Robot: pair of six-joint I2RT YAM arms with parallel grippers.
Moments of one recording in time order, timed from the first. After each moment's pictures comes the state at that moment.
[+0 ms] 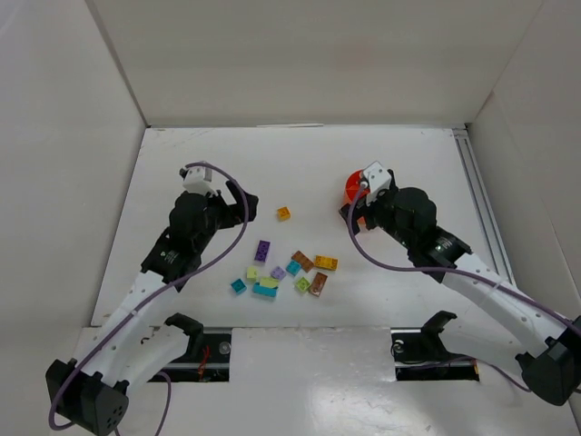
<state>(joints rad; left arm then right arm) -0.43 0.83 0.73 -0.19 -0.11 -0.53 0.64 0.98 0.81 -0.07 0.06 -0.19</state>
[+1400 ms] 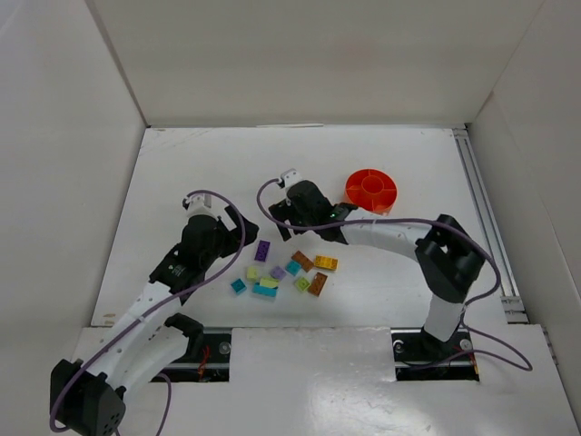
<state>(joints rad) -0.45 0.77 0.52 -0.27 -0.11 -0.79 0.87 1.78 1.22 -0.15 0.20 0.17</state>
